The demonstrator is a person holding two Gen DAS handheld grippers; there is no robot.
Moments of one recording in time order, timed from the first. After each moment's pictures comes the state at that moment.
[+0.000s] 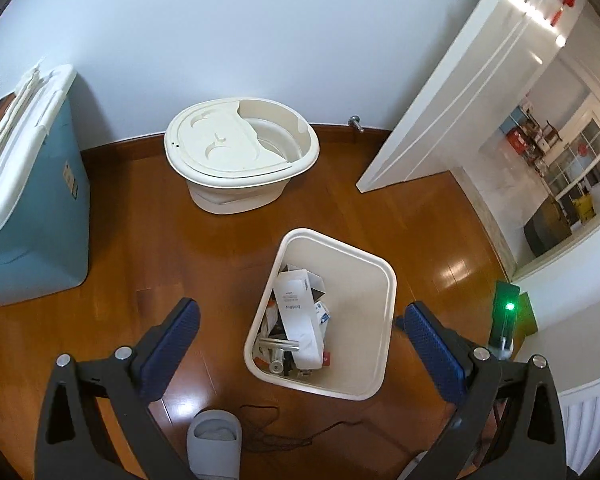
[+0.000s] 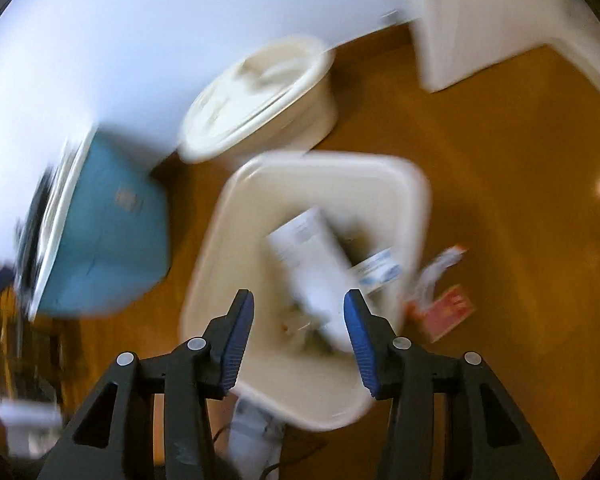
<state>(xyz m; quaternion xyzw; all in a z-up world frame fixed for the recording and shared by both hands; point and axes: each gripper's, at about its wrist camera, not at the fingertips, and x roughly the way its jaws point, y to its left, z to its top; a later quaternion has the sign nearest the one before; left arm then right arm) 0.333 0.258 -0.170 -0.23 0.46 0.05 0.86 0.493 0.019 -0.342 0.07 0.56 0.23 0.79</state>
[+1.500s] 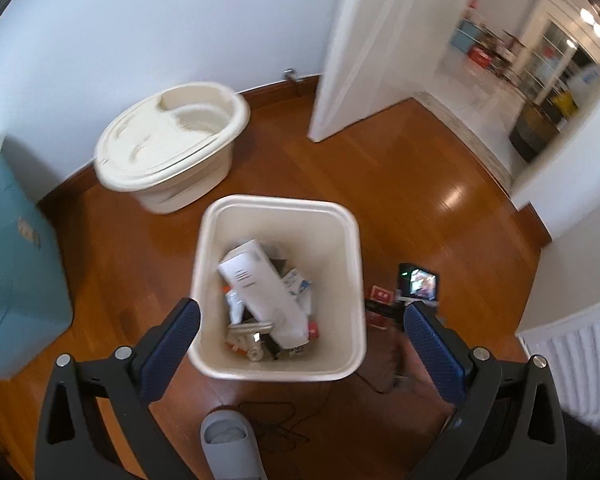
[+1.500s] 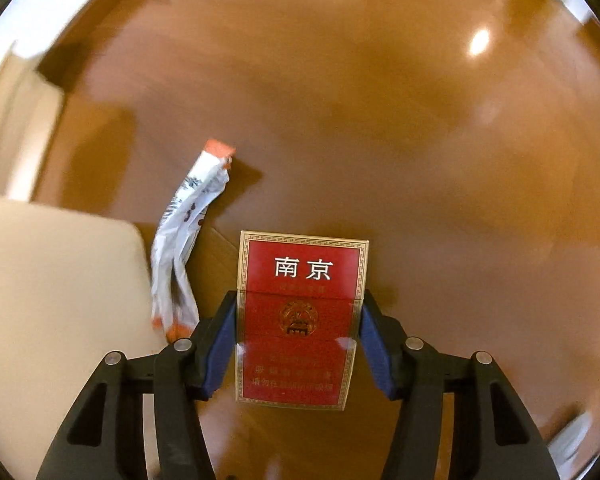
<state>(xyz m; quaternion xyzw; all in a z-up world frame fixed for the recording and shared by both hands) 0.374 0.143 -0.203 -0.09 0.51 -0.05 0.85 0.523 -0.107 -0.609 0.11 0.66 -0.01 0.74</state>
